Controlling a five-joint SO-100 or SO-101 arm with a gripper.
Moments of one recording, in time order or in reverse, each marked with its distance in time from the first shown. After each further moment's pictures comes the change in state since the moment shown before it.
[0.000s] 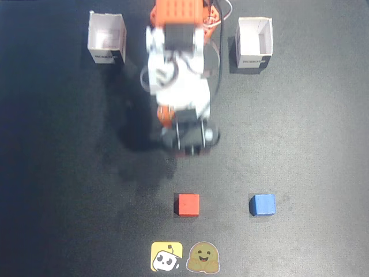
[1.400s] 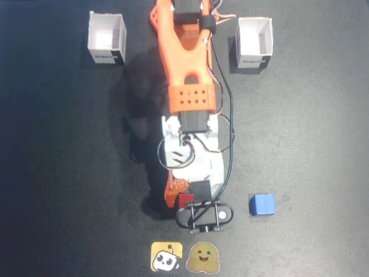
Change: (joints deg) arm -4.7 -42.5 -34.1 -3.8 5.3
